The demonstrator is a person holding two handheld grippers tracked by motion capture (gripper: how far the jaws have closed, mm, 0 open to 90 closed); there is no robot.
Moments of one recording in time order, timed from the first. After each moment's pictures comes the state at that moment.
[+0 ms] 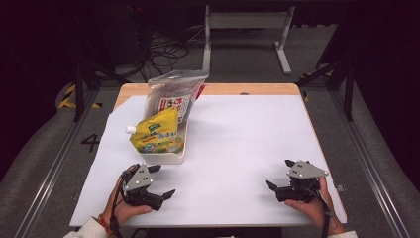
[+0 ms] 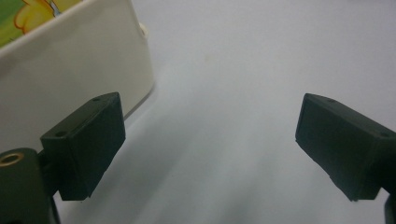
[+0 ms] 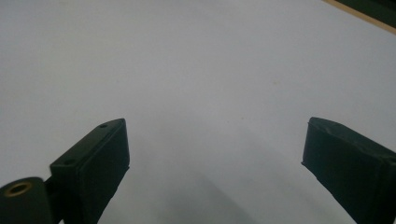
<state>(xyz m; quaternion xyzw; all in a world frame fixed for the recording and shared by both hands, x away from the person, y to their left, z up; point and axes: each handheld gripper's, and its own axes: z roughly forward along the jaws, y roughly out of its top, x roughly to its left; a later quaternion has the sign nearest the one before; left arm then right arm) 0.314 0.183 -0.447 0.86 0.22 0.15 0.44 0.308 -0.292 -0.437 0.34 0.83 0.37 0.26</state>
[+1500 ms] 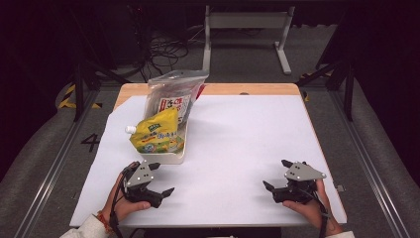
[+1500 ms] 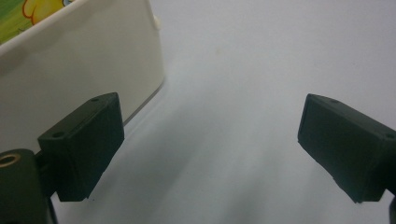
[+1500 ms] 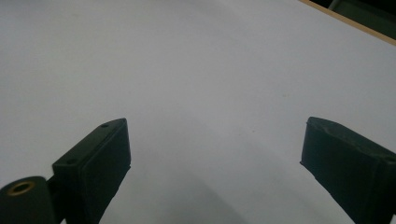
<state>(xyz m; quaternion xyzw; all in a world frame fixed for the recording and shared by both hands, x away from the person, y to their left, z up) 0.323 0.185 -0.448 0.86 0.23 0.15 0.43 0.304 -0.282 -0.435 0.32 0.82 0.39 0.27</state>
